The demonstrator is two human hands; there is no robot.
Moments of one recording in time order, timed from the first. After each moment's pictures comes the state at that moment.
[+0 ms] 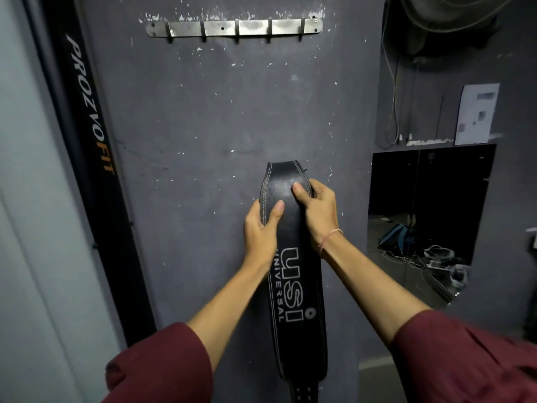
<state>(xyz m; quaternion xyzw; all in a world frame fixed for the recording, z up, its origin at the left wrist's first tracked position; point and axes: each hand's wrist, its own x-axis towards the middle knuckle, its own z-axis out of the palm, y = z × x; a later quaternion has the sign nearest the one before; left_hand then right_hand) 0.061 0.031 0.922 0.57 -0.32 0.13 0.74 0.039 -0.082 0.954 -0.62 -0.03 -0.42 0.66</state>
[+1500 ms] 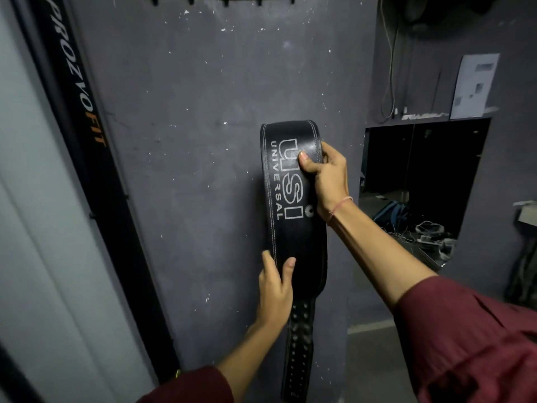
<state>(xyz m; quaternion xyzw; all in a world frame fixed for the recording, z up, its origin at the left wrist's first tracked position) -0.007 0.040 0.779 0.74 -0.26 0.08 0.61 -0.015 -0.078 0.970 -0.55 -0.06 -0.40 0.73</state>
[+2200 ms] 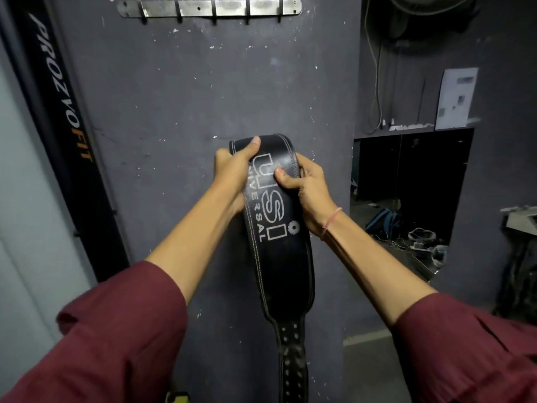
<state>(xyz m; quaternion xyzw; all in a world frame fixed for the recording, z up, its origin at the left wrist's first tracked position) 0.038 0.035 1.018 0.53 -0.22 0.00 0.82 -0.023 -0.073 0.977 -0.58 -0.14 -0.31 0.74</state>
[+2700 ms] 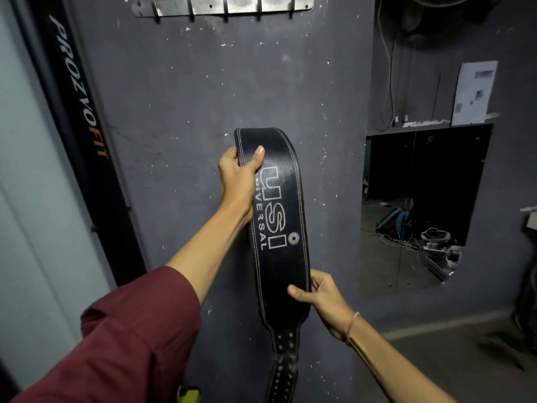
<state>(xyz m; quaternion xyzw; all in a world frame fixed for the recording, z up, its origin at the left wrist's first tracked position) 0.055 0.048 0.991 0.54 -0.27 0.10 0.79 -0.050 -0.072 0.793 -0.64 -0.04 -0.16 0.75</state>
